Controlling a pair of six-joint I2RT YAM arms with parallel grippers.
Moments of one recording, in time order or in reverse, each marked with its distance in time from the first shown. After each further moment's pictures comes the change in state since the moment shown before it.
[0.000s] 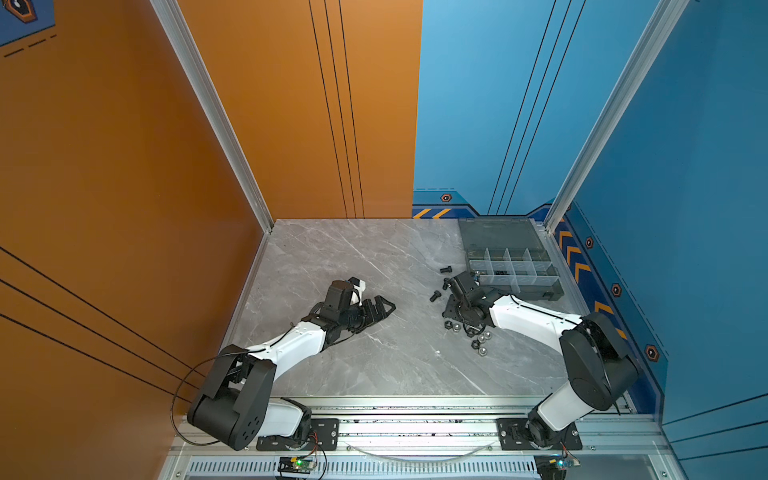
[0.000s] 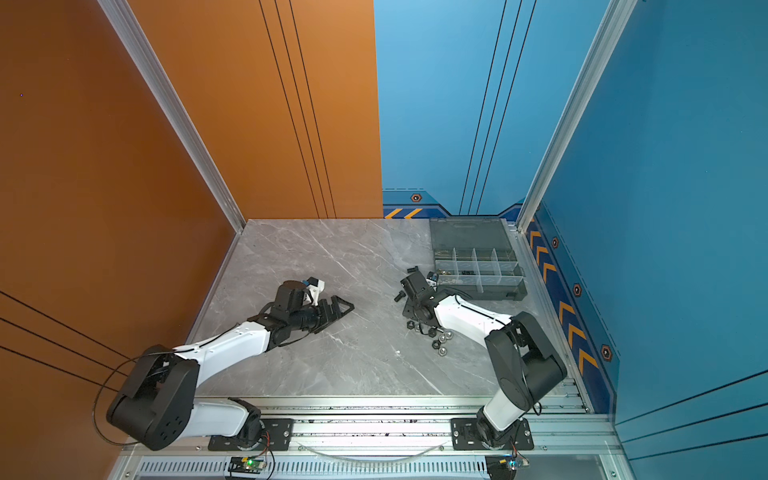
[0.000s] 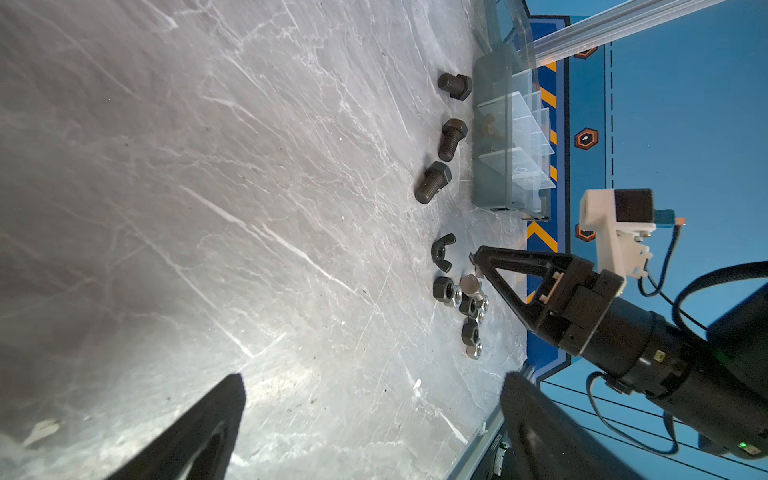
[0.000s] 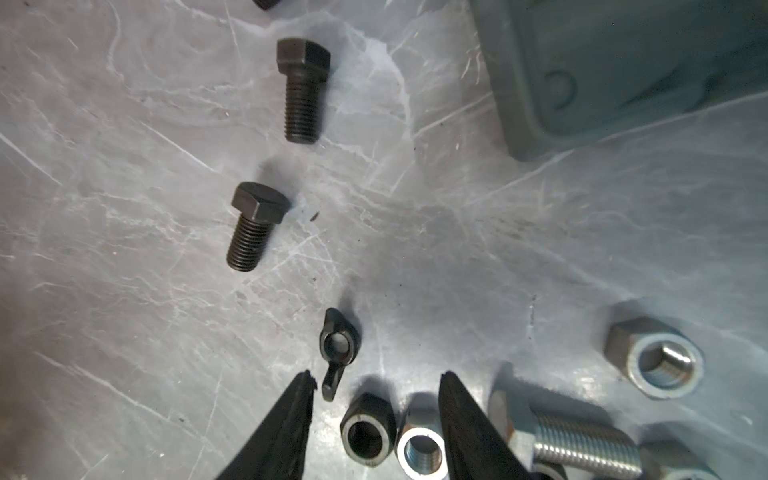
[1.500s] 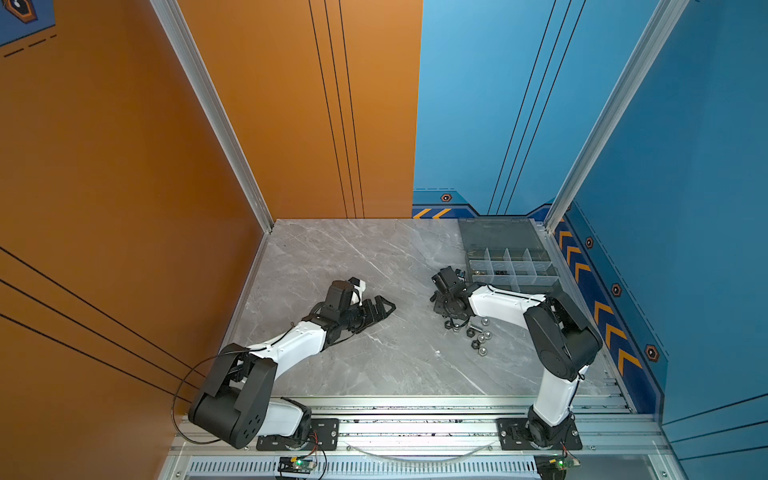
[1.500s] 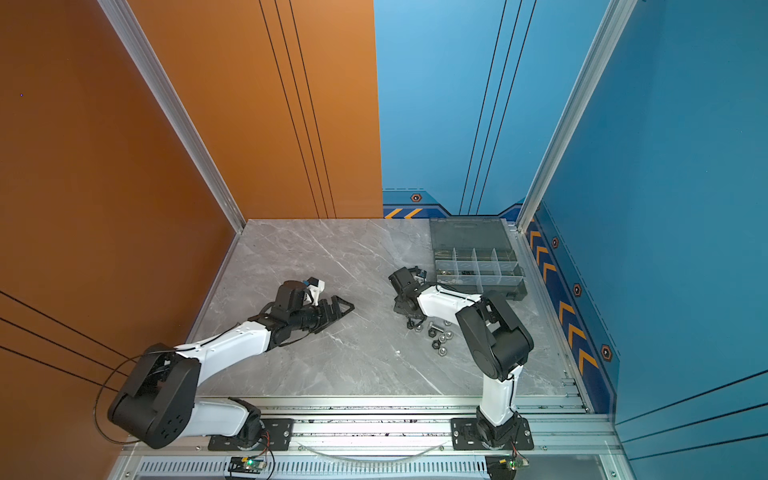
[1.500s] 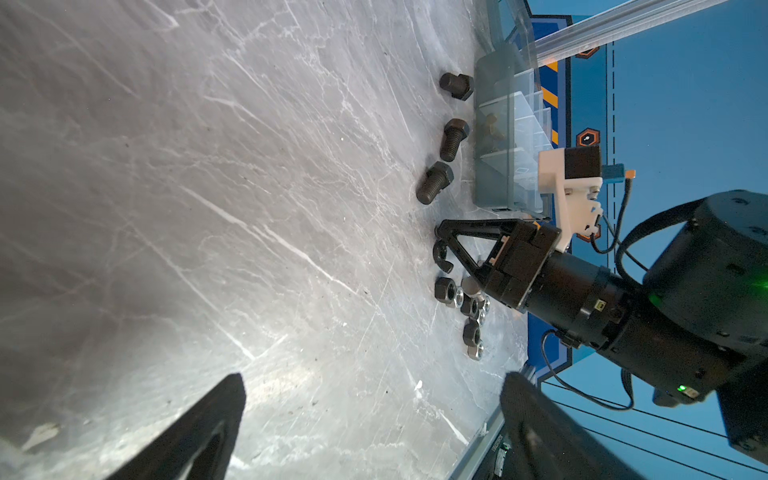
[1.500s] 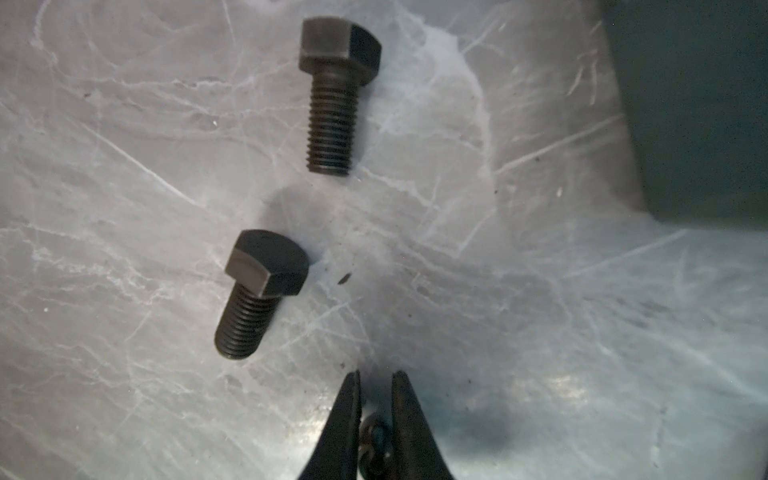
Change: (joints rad) left arm 0.001 0.006 0.000 0.007 0.000 0.000; right arm 0.006 0.215 0.143 0.022 0.025 -0.029
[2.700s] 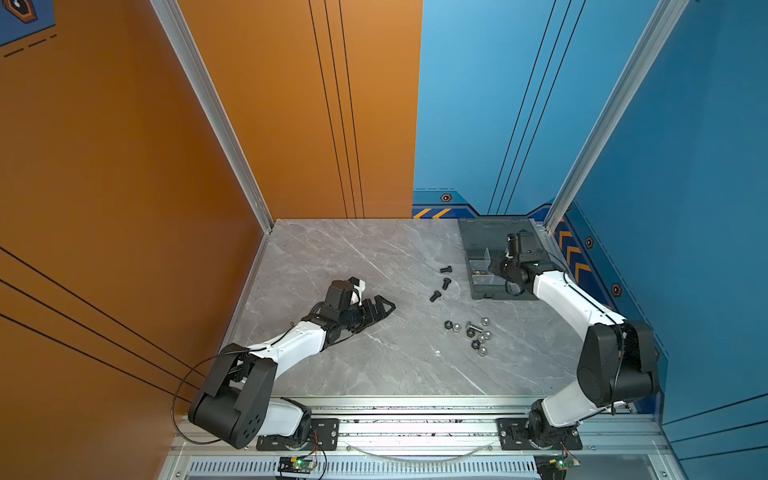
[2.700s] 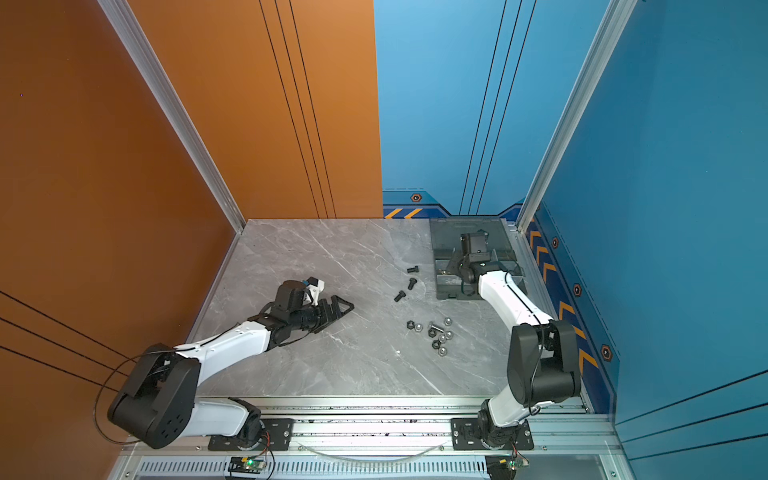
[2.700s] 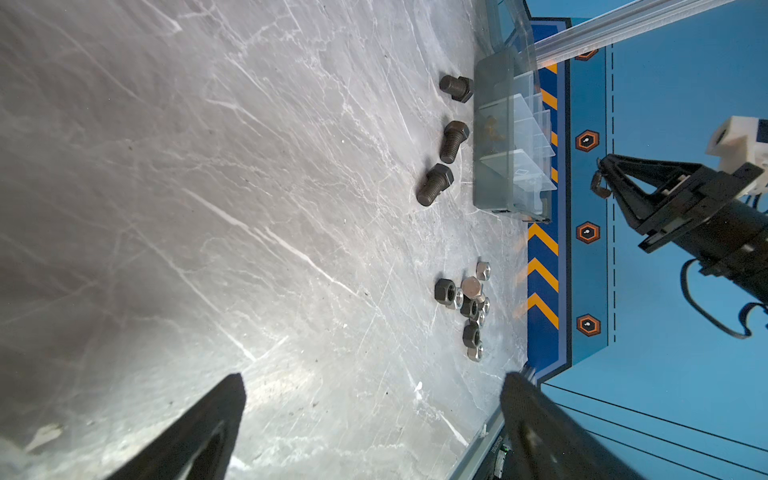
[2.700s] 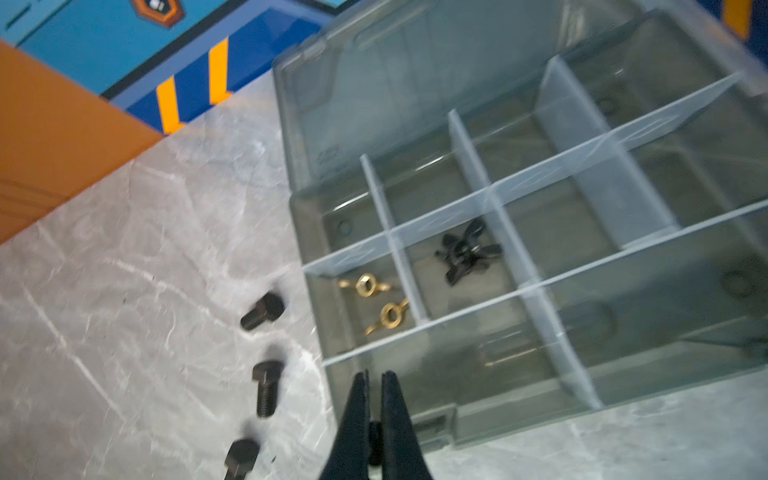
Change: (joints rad) left arm 0.005 0.000 0.000 0.000 0.000 0.000; right arm -0.490 -0.259 0.080 0.018 -0.114 -0.294
